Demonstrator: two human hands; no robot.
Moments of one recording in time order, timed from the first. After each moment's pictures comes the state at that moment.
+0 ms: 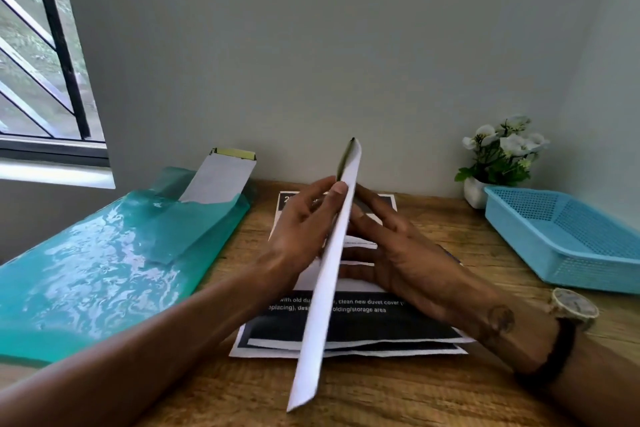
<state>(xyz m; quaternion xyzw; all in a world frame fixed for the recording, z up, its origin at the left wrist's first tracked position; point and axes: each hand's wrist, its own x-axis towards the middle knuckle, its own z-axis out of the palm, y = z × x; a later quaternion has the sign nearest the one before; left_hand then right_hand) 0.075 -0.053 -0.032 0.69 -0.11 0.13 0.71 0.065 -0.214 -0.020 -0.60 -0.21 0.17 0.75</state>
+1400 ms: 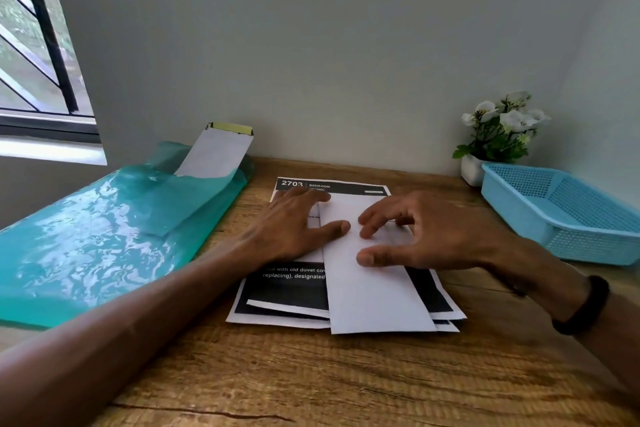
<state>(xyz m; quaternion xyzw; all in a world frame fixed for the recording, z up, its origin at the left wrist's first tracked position) 0.078 -0.025 -0.041 0.96 -0.13 0.08 0.23 0.082 -0.263 -0.004 -0.94 -0.30 0.03 0.17</state>
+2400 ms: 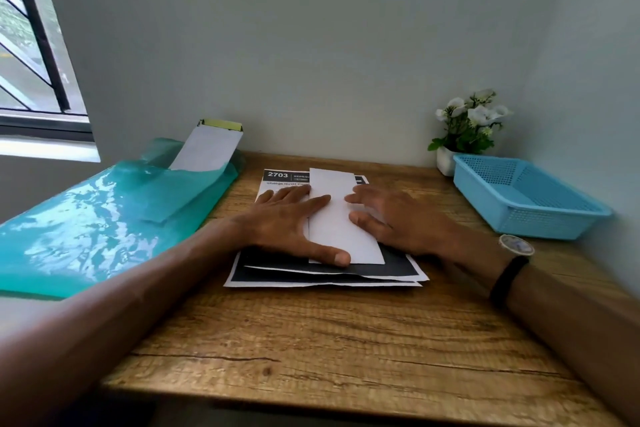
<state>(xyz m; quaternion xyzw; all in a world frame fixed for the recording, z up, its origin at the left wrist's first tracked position) 0.073 -0.028 -0.033 0.98 -0.16 -0.12 0.06 0.089 -0.269 -0.029 -0.95 -0.29 -0.05 0.08</state>
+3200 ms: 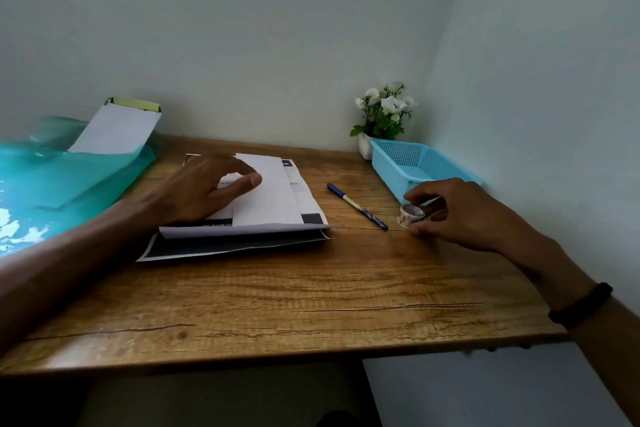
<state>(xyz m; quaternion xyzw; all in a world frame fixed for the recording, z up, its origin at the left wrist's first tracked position) 0.071 -0.022 -0.036 0.92 -0.27 0.16 0.21 -0.005 -0.429 -0.002 -0.98 -0.08 -0.10 0.15</state>
